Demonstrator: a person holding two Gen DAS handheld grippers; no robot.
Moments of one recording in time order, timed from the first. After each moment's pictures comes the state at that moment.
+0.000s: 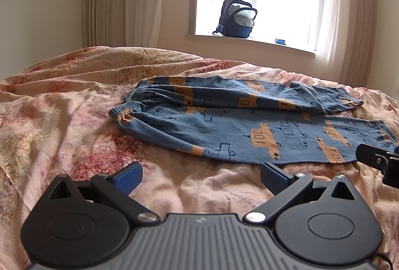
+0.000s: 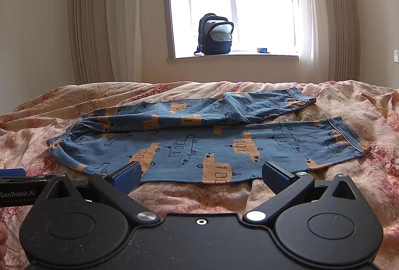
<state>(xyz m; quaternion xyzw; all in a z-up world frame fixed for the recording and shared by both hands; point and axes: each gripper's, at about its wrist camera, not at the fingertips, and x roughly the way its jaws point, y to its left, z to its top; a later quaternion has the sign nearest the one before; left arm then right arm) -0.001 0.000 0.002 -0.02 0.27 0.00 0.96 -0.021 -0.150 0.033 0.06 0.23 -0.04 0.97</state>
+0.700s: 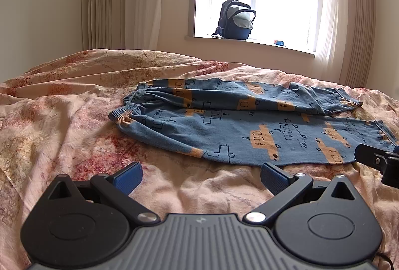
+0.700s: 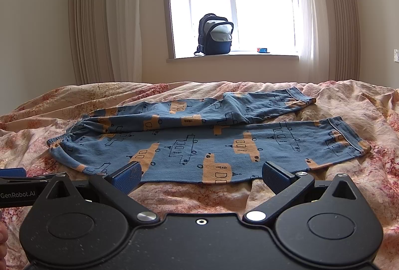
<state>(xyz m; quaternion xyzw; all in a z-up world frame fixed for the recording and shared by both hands) -0.001 -0.001 0.002 -0.02 0.27 0.00 0.96 -0.021 -0.150 0.033 0.06 0.23 -0.04 0.97</state>
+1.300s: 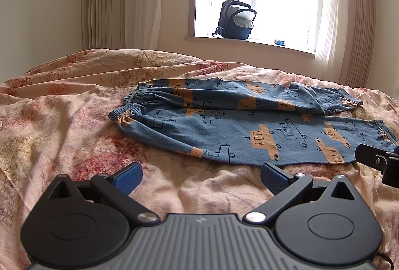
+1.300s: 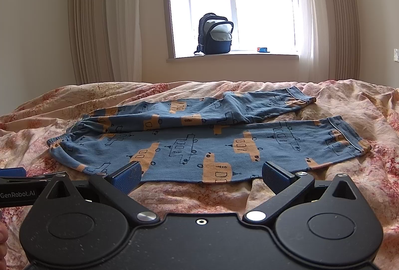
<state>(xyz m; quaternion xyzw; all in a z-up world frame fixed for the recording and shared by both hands) -0.002 -0.001 0.002 -0.02 0.27 0.00 0.96 -0.020 -0.151 0.034 0.06 0.23 -0.04 0.97</state>
